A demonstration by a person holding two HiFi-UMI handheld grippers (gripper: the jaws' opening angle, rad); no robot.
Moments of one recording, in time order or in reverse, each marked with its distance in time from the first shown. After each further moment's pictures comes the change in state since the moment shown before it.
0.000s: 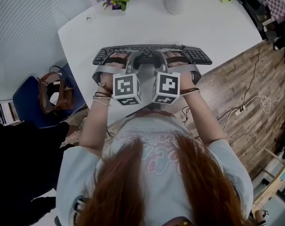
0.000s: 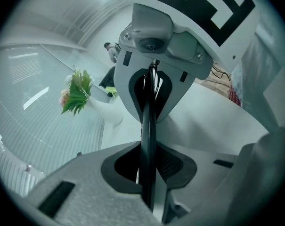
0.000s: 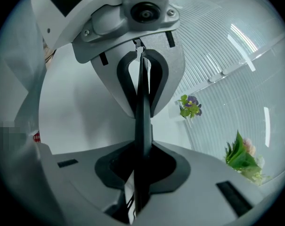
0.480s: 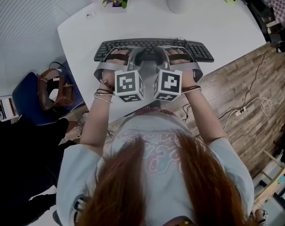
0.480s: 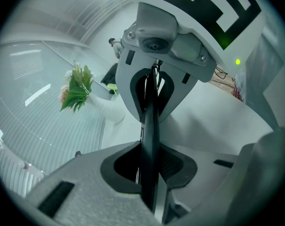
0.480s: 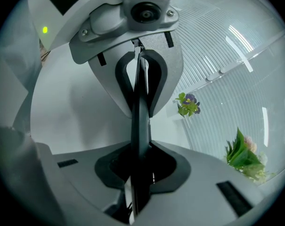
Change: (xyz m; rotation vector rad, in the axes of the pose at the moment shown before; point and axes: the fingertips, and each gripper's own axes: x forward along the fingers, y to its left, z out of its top) left arm 0.018 0.005 0.002 -0.031 0.025 0.006; right arm 0.013 -0.009 -0.012 0.002 -0.021 -0.024
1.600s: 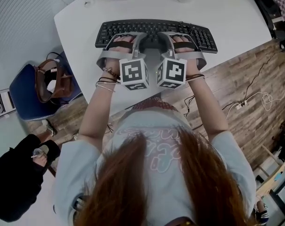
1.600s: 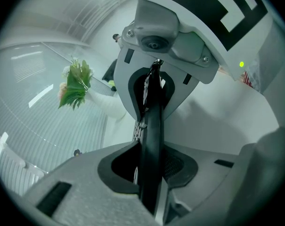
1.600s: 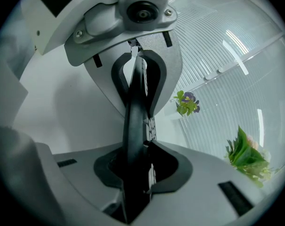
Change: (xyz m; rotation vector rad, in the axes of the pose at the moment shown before) left arm 0.026 0.003 -0.006 0.009 0.038 0.061; right arm 0.024 -0.005 -0.010 0.000 -0.028 -0.069
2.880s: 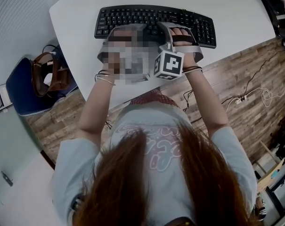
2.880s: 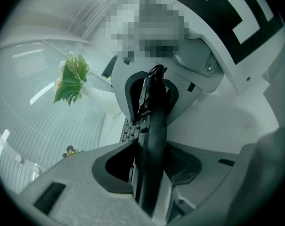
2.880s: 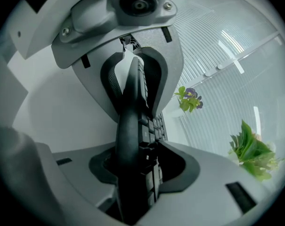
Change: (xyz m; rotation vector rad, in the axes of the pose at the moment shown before) left arm 0.021 -0.016 0.000 -0.017 0.035 0.023; right arm 0.020 0.013 -0.011 0.030 -0.013 -0.047
